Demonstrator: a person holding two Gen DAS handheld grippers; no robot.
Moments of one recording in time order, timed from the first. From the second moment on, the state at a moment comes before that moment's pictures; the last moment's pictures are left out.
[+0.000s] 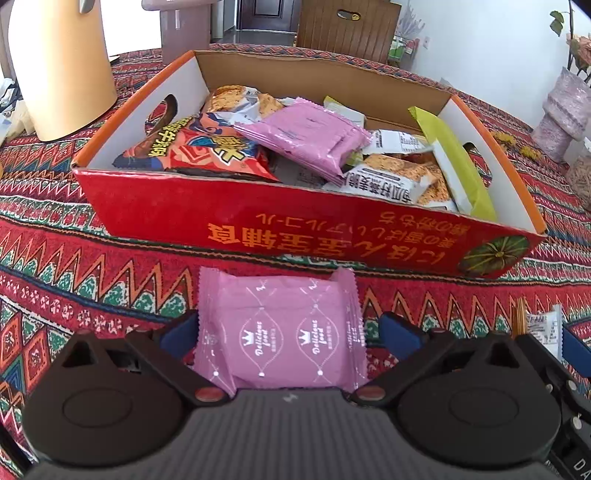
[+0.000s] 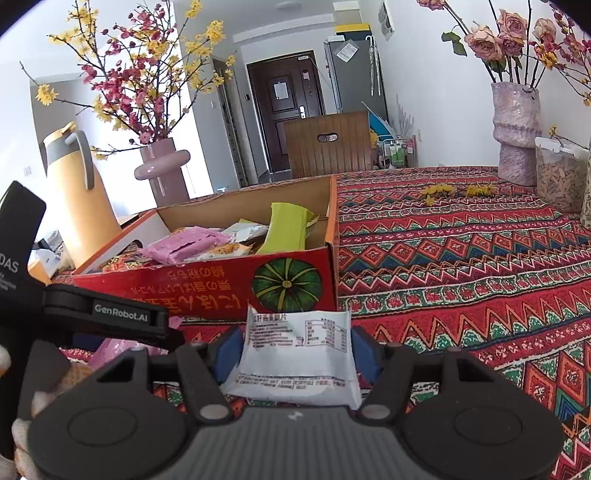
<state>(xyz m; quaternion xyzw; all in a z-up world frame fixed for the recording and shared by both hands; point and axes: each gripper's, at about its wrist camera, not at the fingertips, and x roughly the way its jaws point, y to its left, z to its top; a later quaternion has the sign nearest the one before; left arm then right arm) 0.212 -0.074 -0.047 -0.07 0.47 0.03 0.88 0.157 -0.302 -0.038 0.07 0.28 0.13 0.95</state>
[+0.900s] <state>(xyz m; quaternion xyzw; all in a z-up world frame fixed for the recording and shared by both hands) 0.182 -0.070 -0.029 -0.04 0.42 -0.01 0.90 0.141 -0.296 -0.024 0.07 0.27 0.13 0.95</state>
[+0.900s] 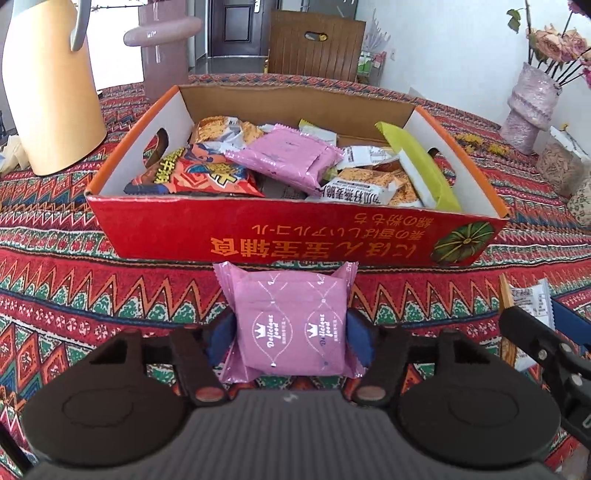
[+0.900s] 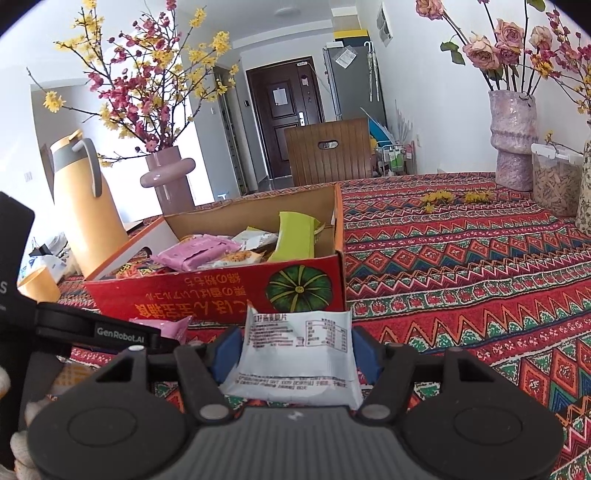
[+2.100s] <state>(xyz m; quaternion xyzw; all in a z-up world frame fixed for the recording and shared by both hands) 0.232 -0.020 0.054 -0.06 0.27 0.01 0.96 0.237 -0.228 0.034 0.04 0.20 0.16 0.97</state>
